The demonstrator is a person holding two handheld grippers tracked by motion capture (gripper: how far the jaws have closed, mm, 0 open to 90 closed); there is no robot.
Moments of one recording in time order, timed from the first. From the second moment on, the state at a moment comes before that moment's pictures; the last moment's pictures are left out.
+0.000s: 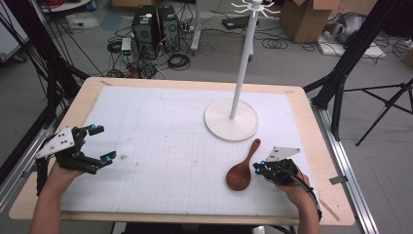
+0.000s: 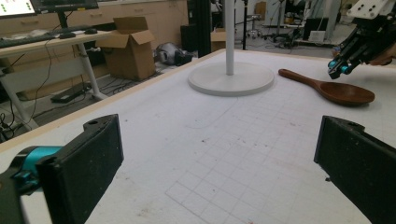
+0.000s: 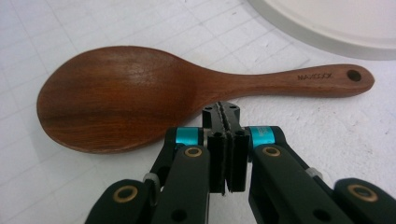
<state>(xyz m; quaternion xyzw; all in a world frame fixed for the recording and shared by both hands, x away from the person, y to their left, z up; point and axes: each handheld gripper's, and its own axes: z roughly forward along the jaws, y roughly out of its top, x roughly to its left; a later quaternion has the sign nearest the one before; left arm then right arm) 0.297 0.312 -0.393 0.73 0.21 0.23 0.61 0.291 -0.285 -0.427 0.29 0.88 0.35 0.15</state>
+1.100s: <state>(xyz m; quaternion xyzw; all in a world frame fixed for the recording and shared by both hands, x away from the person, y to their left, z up) 0.298 0.314 -0.394 0.73 0.21 0.23 0.61 0.299 -0.273 -0.432 0.28 0.89 0.34 0.11</state>
